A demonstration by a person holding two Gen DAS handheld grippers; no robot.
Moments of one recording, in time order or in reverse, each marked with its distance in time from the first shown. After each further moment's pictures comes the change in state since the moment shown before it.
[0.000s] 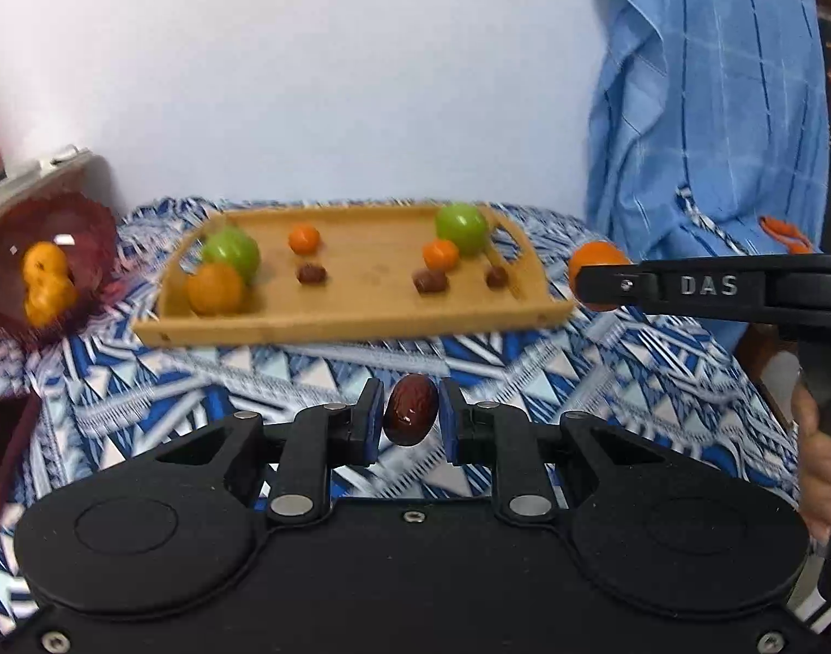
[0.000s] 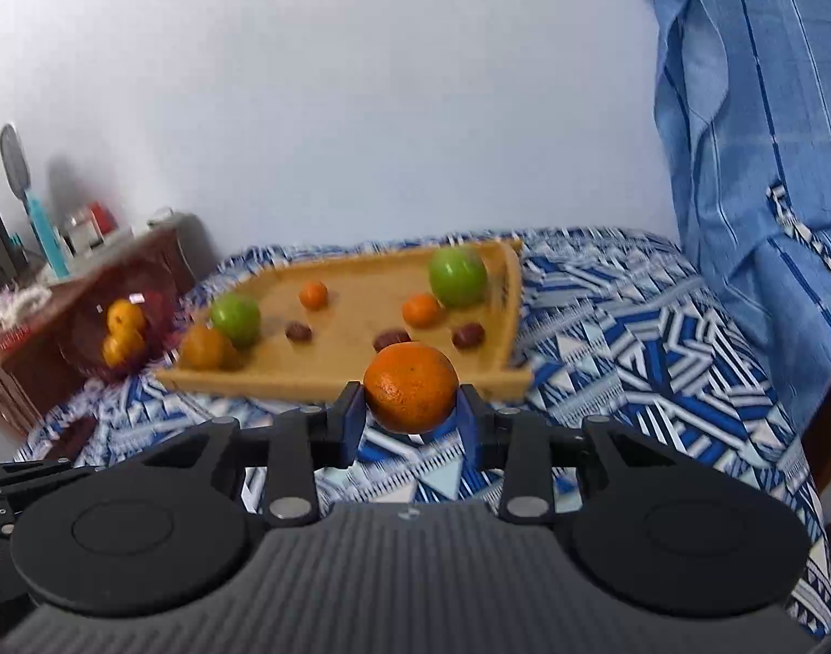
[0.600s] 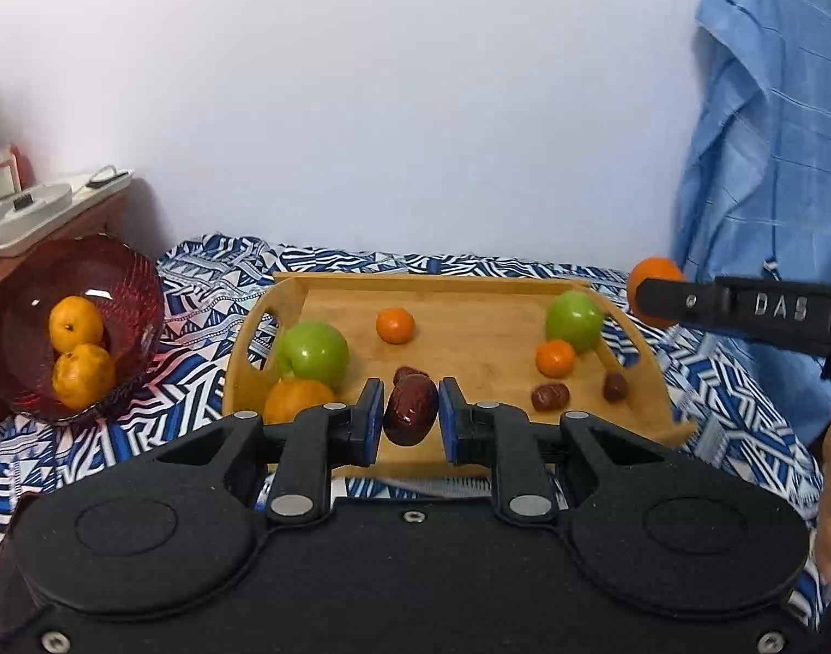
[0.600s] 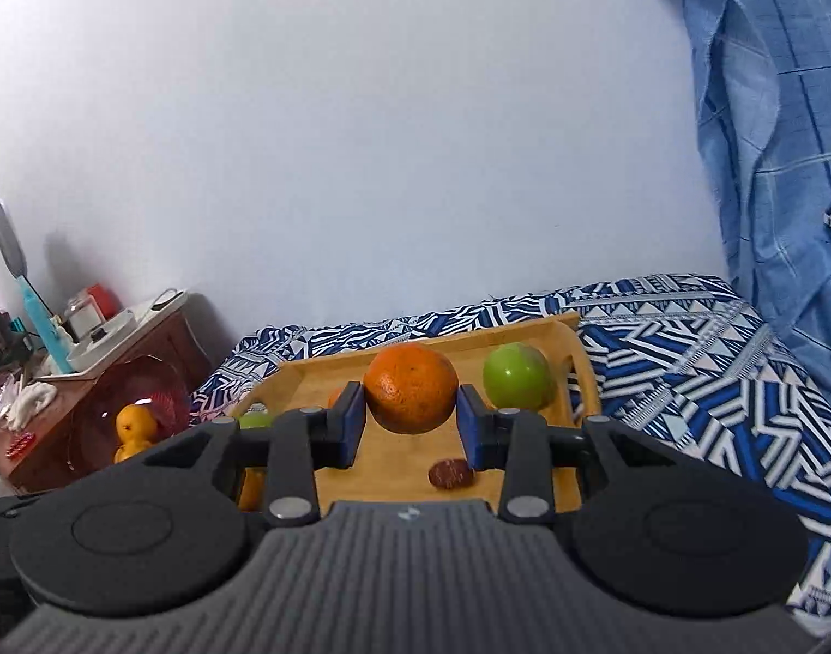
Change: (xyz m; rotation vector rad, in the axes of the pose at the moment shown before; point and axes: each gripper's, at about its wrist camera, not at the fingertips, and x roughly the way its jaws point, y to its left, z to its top) left arm 0.070 0.072 0.078 -0.073 -0.024 0.078; right arm 0.076 0.015 0.058 0.088 -0.081 0.039
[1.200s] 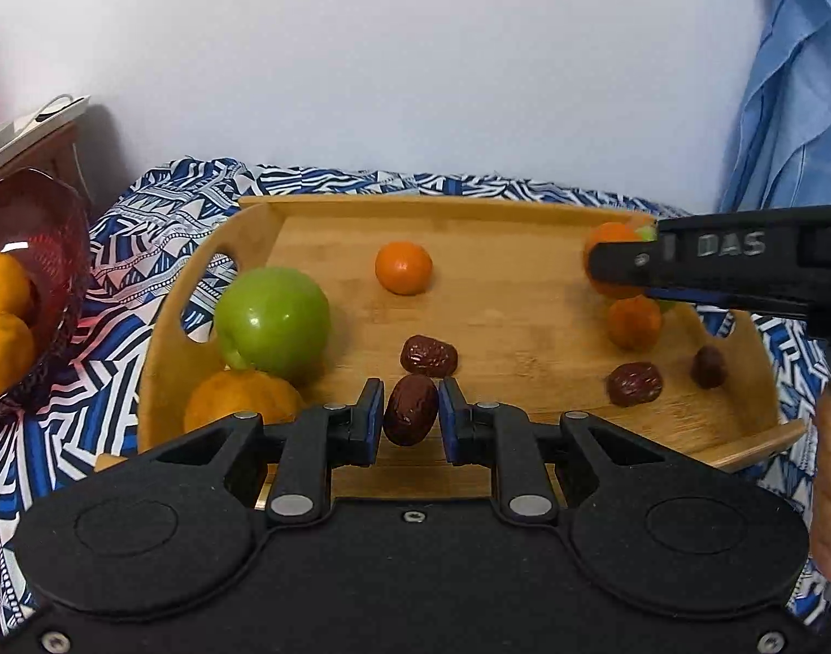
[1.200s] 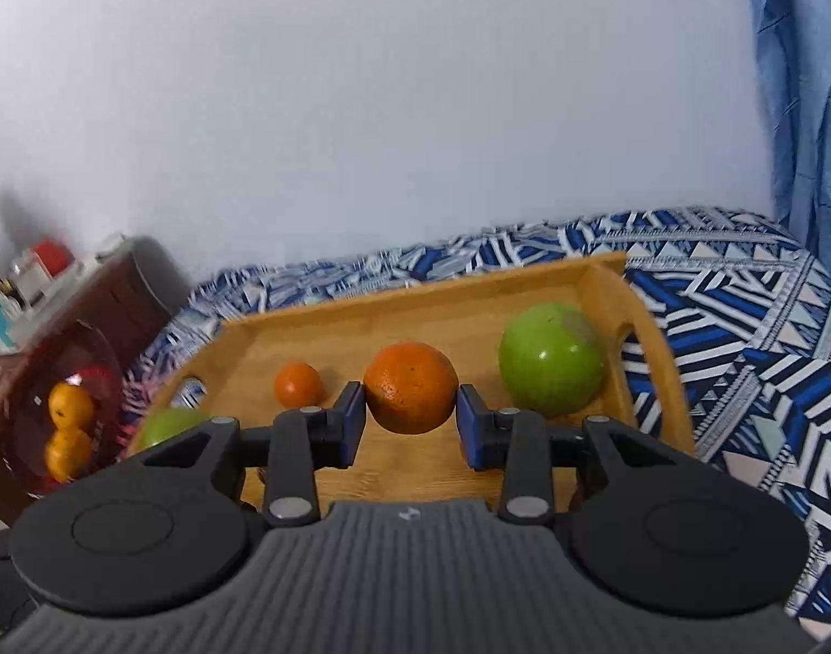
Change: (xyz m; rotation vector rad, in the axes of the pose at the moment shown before) left arm 0.121 -0.001 -0.009 0.010 0.171 0.021; right arm 0.130 -0.015 0.000 0.020 0.197 -0.029
